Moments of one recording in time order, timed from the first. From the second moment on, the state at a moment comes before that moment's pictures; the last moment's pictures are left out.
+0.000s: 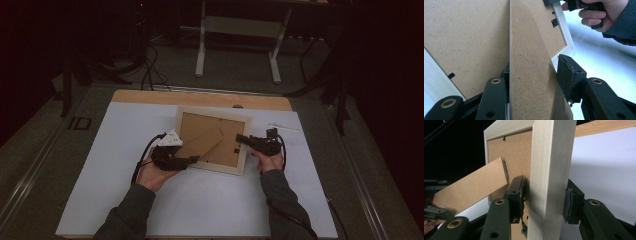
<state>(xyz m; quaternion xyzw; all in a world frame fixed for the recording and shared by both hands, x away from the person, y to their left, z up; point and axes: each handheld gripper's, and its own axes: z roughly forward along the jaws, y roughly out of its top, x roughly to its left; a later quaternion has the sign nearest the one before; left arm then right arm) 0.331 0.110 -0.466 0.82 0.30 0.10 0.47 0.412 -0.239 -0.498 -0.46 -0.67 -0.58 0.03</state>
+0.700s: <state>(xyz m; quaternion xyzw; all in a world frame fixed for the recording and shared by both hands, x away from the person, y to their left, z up) 0.332 0.110 -0.463 0.82 0.30 0.11 0.48 0.406 -0.239 -0.485 -0.43 -0.68 -0.59 -0.02</state>
